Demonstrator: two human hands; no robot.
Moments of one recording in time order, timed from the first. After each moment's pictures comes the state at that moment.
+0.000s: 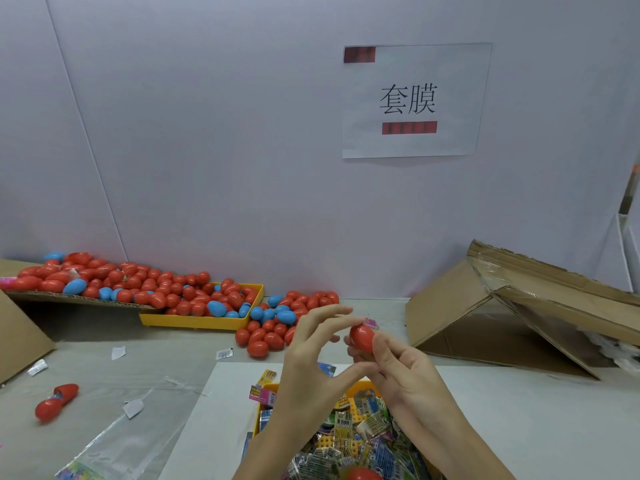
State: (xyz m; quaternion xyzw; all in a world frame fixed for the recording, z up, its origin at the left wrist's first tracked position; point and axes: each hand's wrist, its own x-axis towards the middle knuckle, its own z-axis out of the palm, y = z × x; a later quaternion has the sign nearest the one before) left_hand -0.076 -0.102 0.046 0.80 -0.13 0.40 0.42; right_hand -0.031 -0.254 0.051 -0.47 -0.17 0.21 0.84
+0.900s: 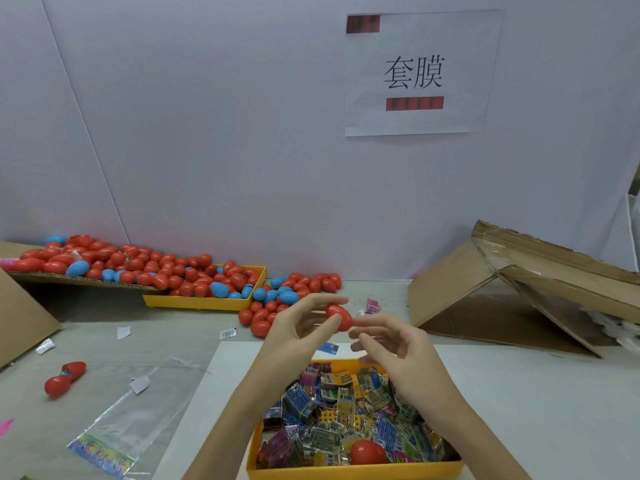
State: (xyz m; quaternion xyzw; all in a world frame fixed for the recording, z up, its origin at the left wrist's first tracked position) left_hand -0.073 -0.065 0.044 0.77 -0.09 0.19 0.60; right_hand -0.029 -0.259 0.040 -0.73 -0.28 0.04 0.62
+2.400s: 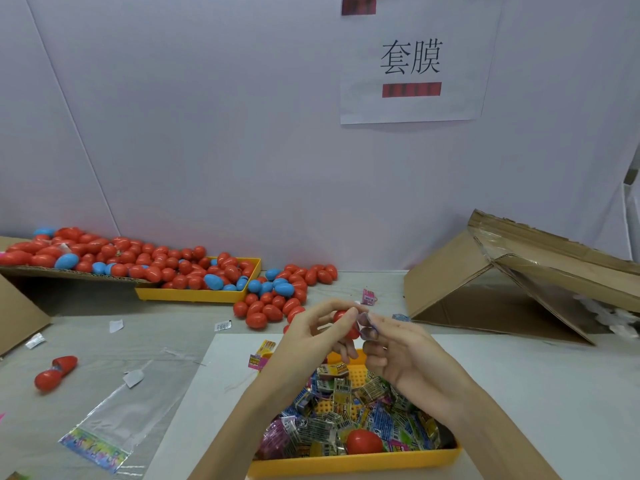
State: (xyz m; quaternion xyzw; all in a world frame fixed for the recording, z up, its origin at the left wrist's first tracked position) left_hand -0.067 -0.088 0.034 0.70 -0.08 0.10 0.70; right_hand -0.020 -0.265 0.044 -0.47 -0.13 0.33 0.81
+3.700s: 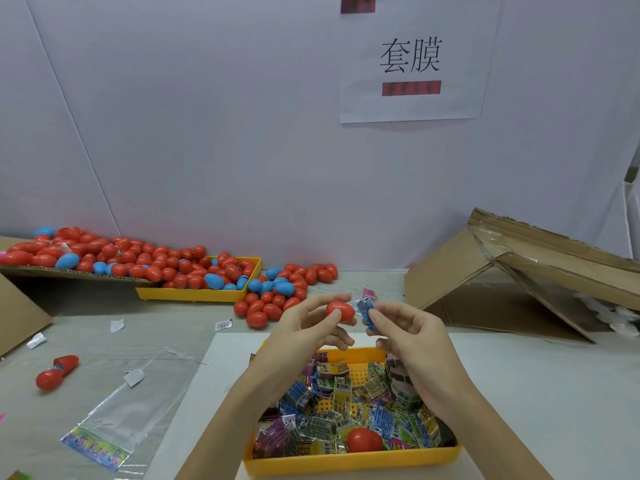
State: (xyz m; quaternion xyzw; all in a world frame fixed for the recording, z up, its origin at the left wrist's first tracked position) left_hand -0.070 -0.078 0.041 0.68 -0.06 0.07 0.73; right_hand -0.026 -0.263 0.045 -0.67 -0.13 0.06 0.73
